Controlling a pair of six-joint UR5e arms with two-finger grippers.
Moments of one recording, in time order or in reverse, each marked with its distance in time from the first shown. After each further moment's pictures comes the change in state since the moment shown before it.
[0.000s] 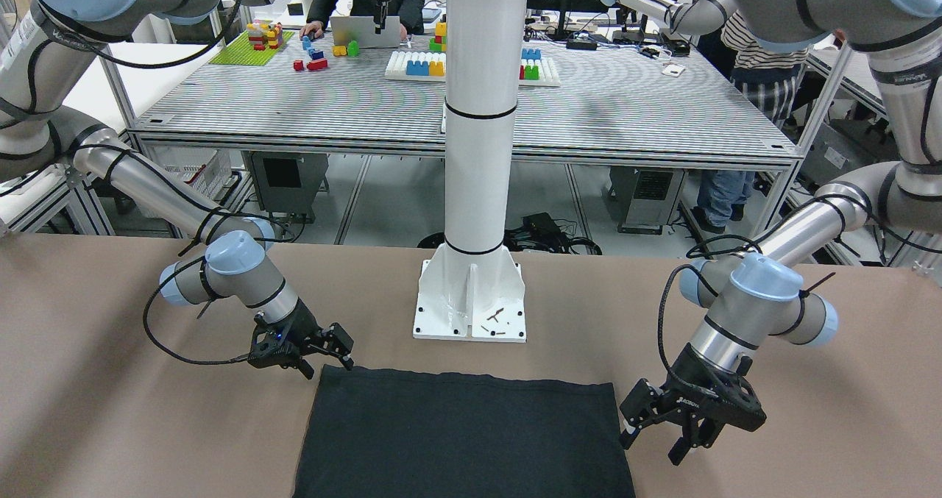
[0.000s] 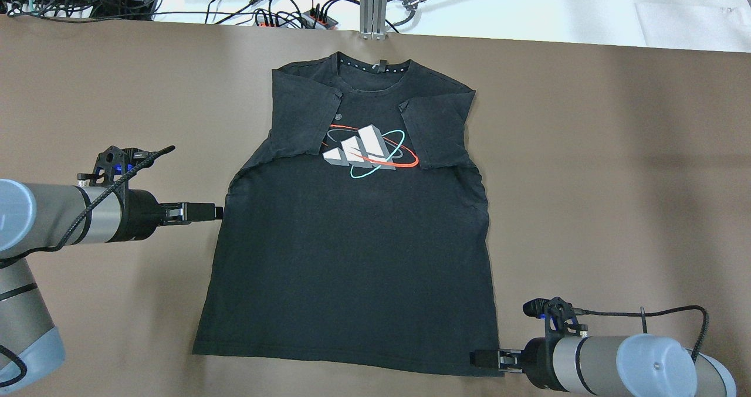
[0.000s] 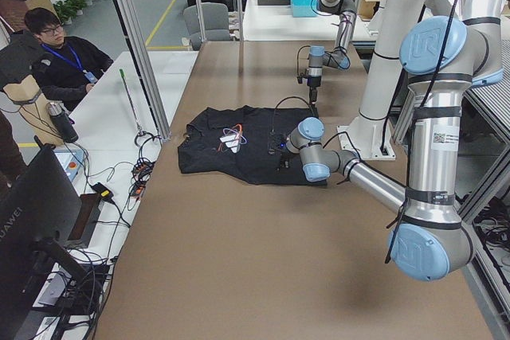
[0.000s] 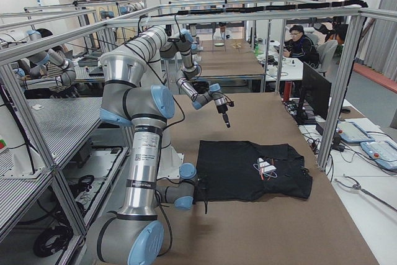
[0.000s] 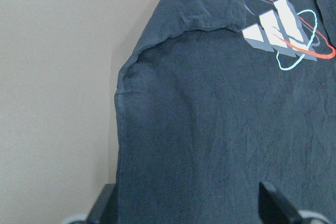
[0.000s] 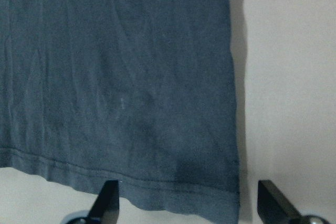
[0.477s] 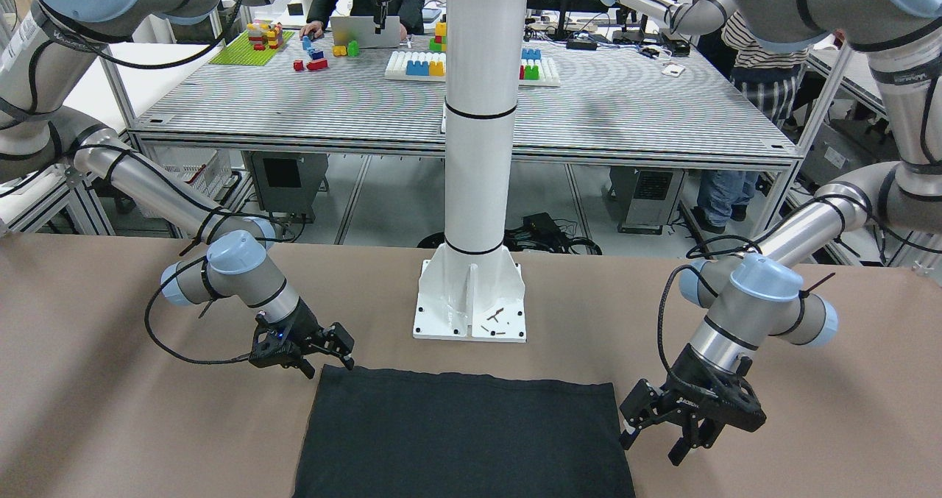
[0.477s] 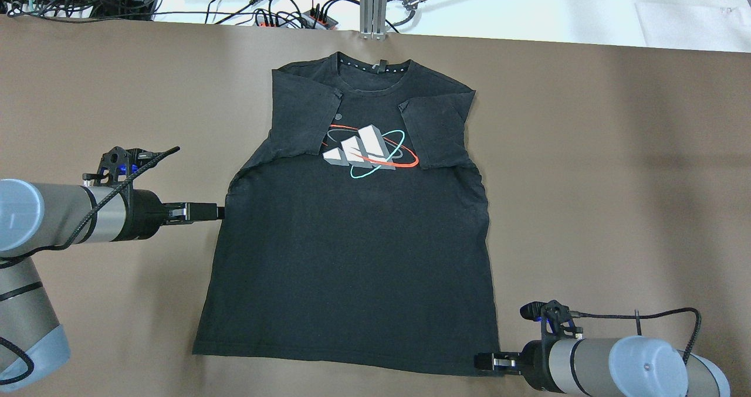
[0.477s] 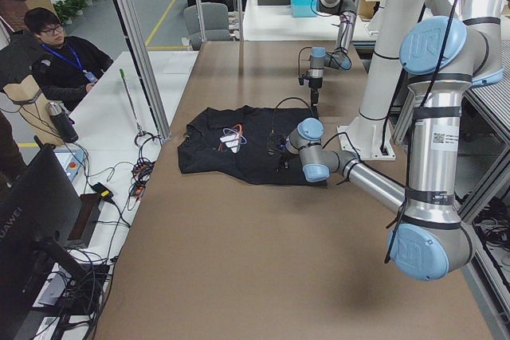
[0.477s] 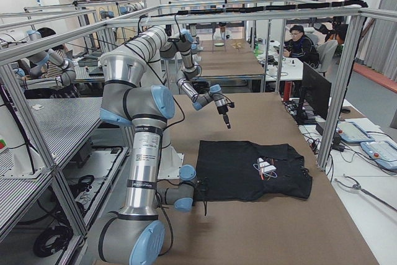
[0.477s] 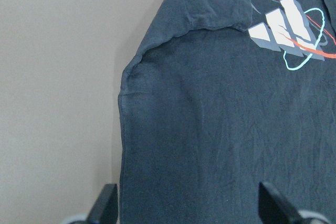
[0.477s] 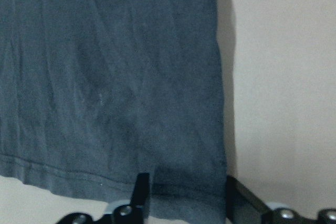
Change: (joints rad) left arm 0.001 -0.010 0.021 0.000 0.003 0.005; right arm -0.010 0.010 -0.028 -0.006 -0.003 0.001
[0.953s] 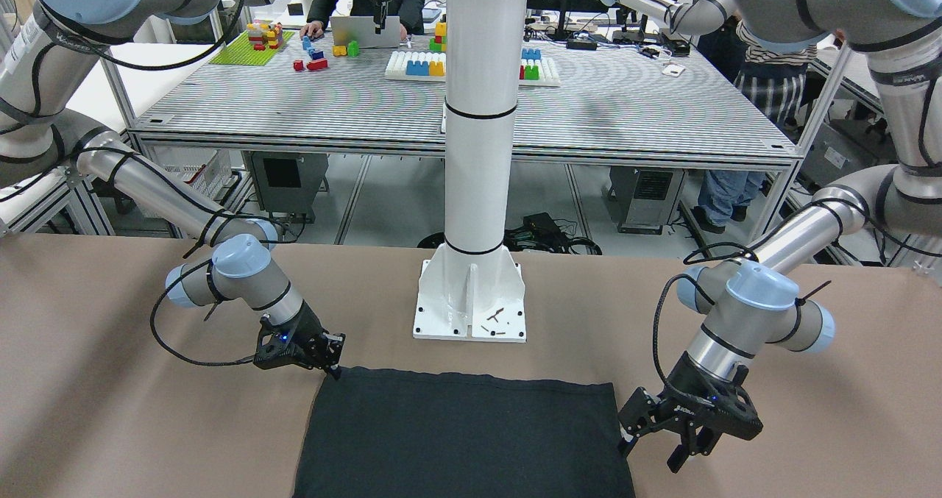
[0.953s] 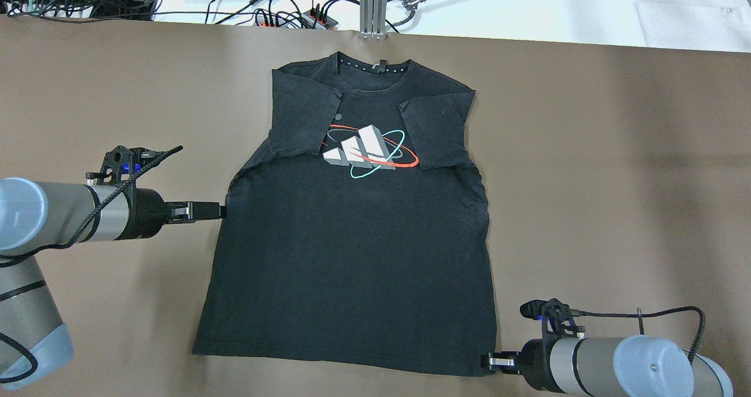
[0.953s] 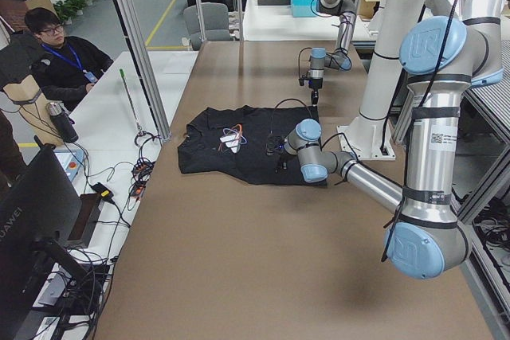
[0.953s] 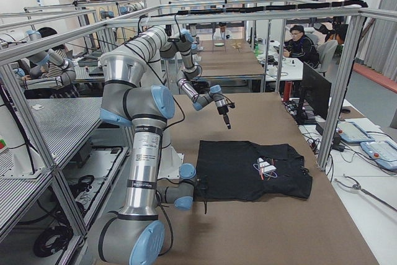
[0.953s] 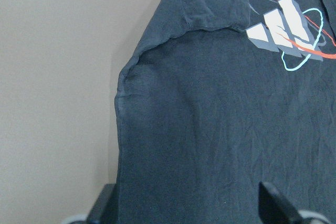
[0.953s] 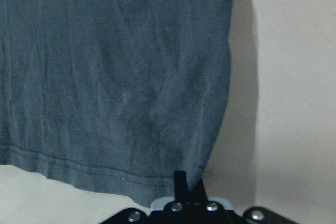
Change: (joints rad) left arm 0.000 -0.009 0.007 0.000 0.000 0.003; right arm 0.003 -0.002 0.025 0.004 0.001 0.001
